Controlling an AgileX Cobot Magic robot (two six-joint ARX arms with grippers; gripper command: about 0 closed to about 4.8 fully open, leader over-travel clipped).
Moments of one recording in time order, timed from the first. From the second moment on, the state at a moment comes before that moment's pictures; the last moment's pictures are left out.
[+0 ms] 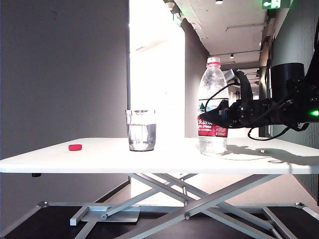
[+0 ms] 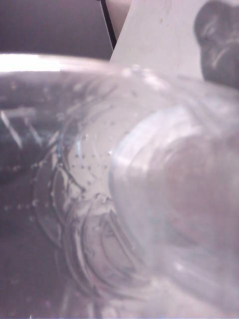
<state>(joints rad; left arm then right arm) -0.03 0.00 0.01 -0.14 0.65 0.16 0.09 2.20 1.17 1.01 -0.77 -0.03</state>
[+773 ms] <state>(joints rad) -0.03 0.00 0.01 -0.14 0.65 0.17 0.07 2.20 1.17 1.04 -0.90 -0.01</state>
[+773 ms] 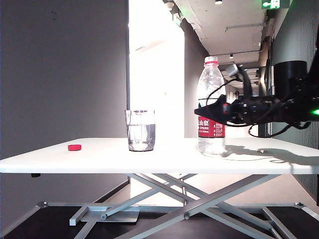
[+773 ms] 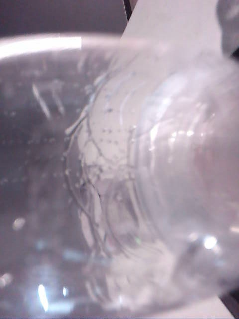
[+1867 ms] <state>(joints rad) -0.03 0.00 0.01 -0.13 0.66 0.15 -0.04 1.34 0.45 0.99 -0.65 0.05</state>
